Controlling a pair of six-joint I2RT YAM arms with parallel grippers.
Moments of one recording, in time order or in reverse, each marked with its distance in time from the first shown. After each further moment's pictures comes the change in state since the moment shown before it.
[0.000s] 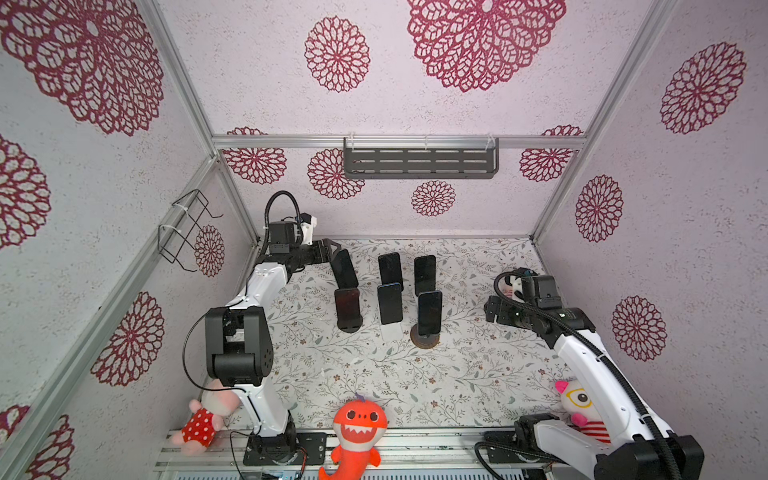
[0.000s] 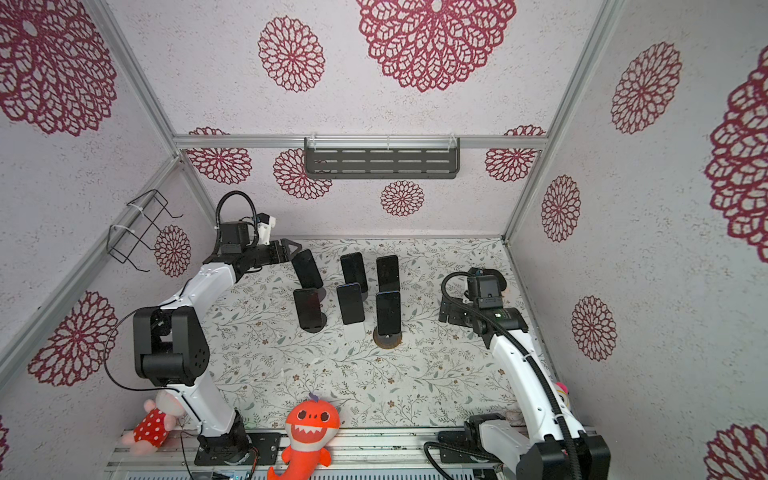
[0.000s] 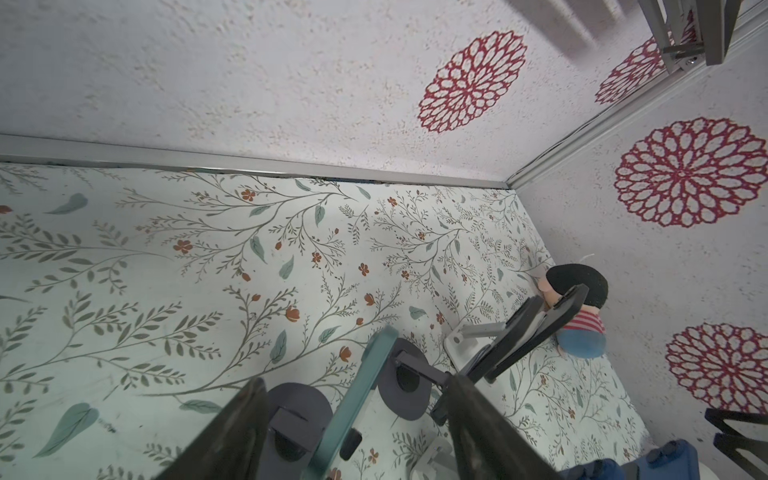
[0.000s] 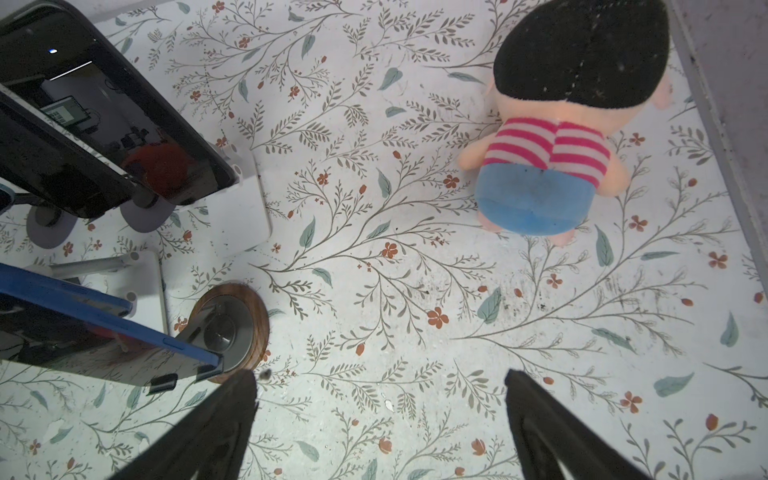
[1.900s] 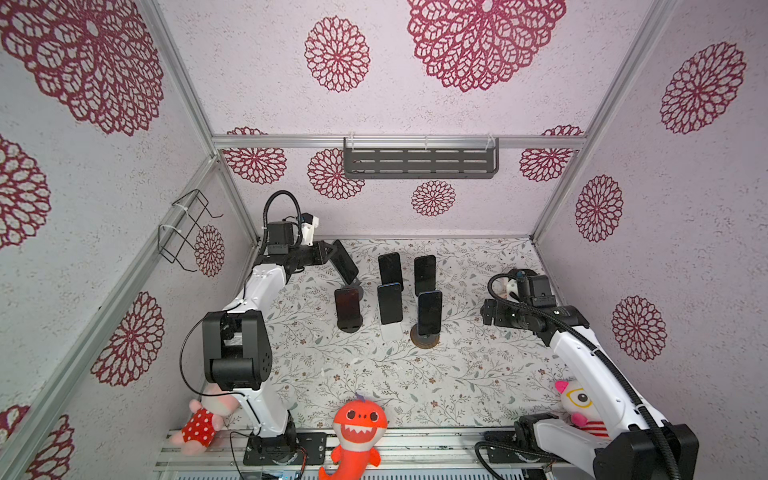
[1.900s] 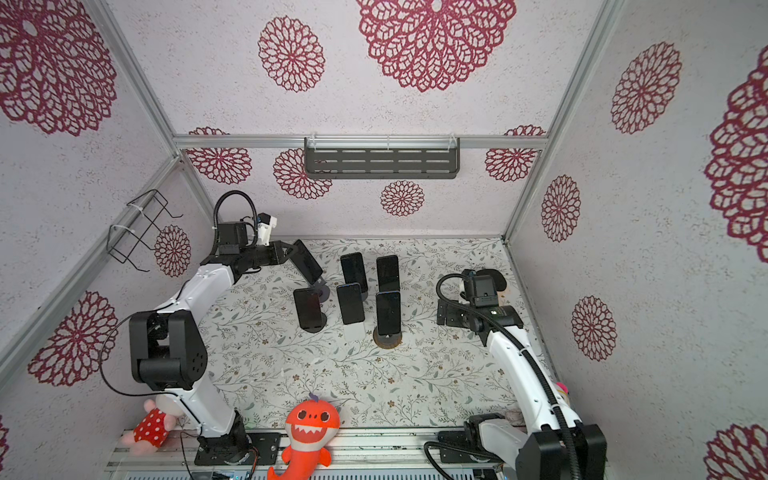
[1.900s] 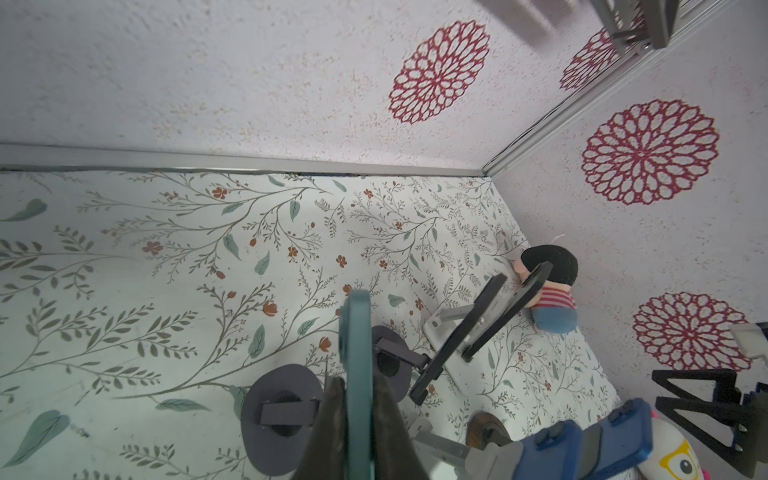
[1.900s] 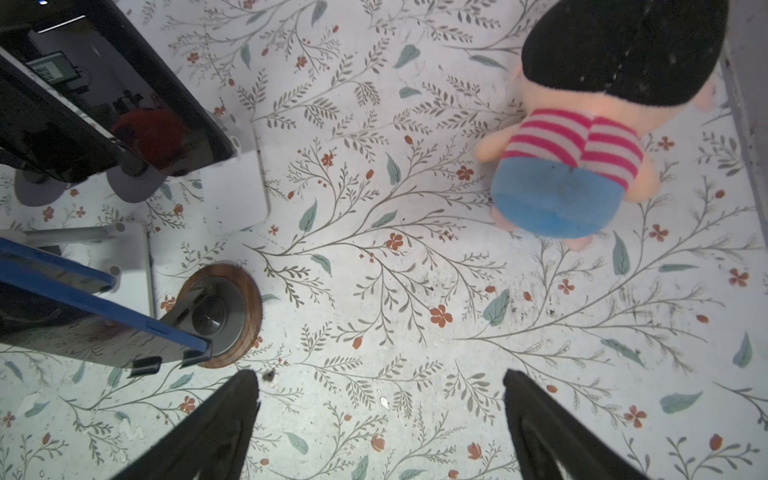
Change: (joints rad) left arm 0.000 -0.067 -0.010 -0.029 0.050 0.013; right arm 0.018 0.035 0.008 0.005 -0.024 -0.062
